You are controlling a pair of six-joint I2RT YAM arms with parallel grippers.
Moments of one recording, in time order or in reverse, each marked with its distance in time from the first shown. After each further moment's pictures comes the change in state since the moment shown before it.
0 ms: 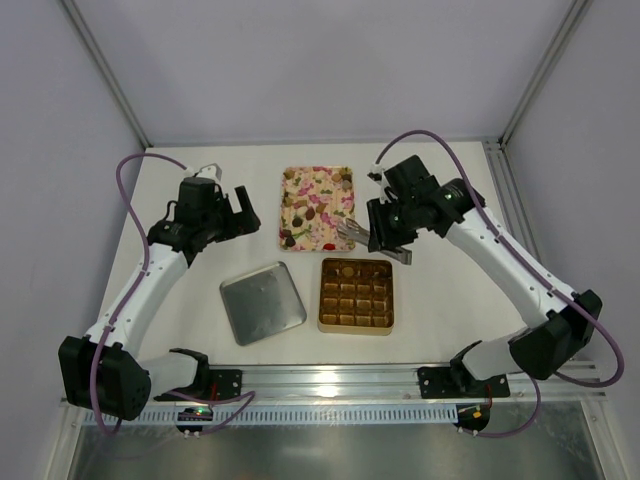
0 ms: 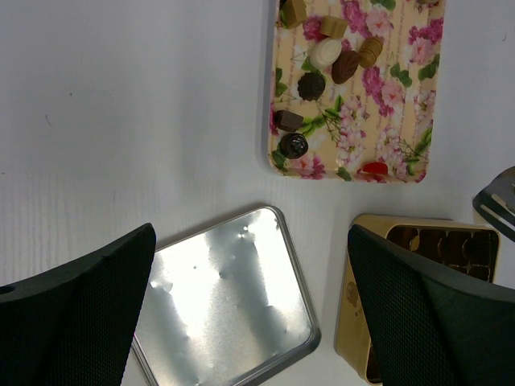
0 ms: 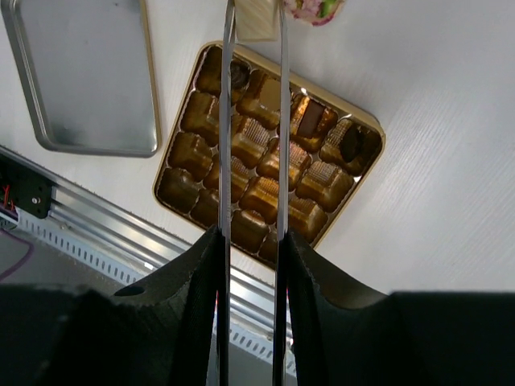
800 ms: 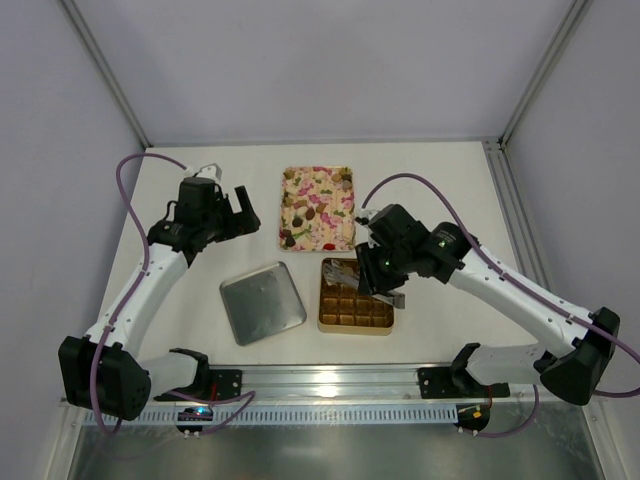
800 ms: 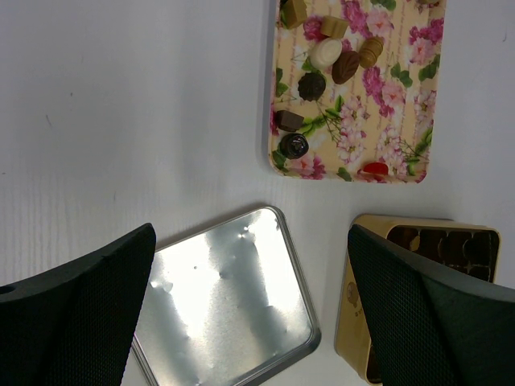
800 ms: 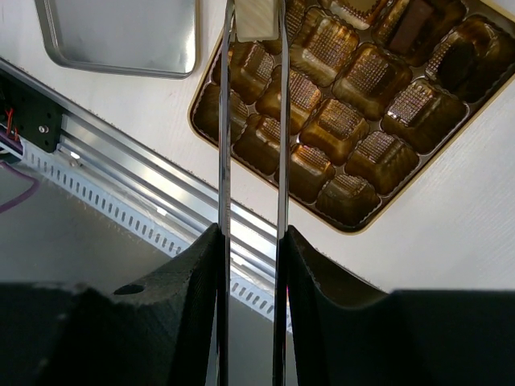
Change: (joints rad) left arm 0.000 0.000 0.000 0.000 -0.003 0.000; right arm 0.248 -0.212 -0.285 0.064 0.023 0.177
